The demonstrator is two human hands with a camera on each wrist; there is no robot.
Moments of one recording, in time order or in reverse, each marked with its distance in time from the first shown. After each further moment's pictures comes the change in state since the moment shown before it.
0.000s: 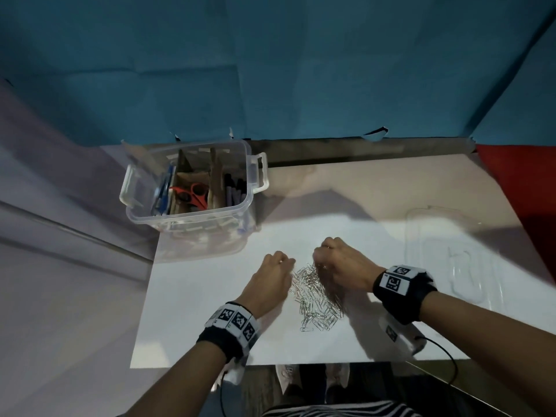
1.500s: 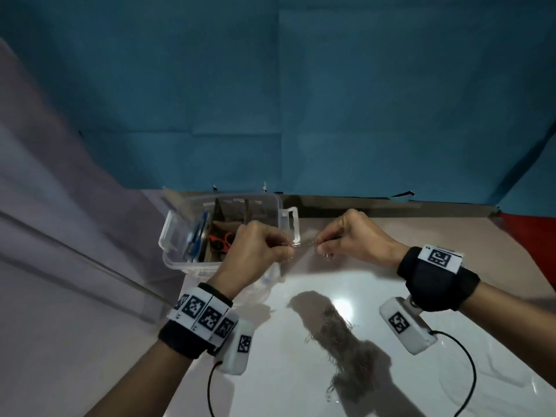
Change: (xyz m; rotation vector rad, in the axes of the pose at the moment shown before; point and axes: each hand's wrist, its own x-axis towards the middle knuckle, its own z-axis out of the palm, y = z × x) left_hand 0.015 0.021 -0.213 -0.397 0.297 -0.124; right_hand 0.059 -0.081 -0.173 0.481 0.225 0.043
